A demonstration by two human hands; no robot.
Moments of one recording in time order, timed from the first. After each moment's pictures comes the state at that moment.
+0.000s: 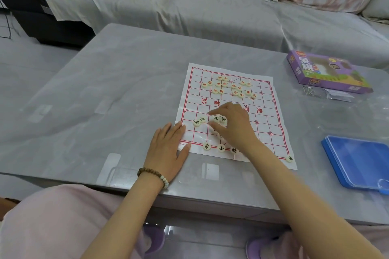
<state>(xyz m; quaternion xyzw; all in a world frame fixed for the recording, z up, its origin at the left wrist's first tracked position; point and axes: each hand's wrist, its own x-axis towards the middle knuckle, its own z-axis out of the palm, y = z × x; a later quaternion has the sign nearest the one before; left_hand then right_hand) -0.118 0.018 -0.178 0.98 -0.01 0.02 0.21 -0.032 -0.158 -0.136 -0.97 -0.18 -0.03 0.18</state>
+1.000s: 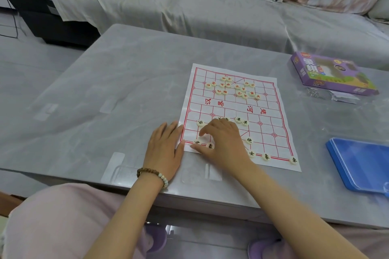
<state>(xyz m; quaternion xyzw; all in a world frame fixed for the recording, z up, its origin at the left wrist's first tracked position) -0.123 0.024 -0.173 0.97 0.03 0.05 0.25 -0.074 -0.137 -0.155 -0.95 -0.26 -0.09 0.17</state>
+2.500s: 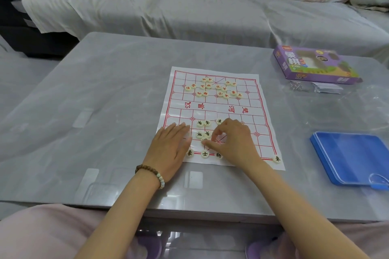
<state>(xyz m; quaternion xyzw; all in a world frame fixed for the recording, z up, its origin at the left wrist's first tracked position) -0.090 -0.014 -0.167 0.97 -0.07 -0.01 0.22 -0.049 -0.198 -0.149 -0.97 -0.12 -0.01 0.20</state>
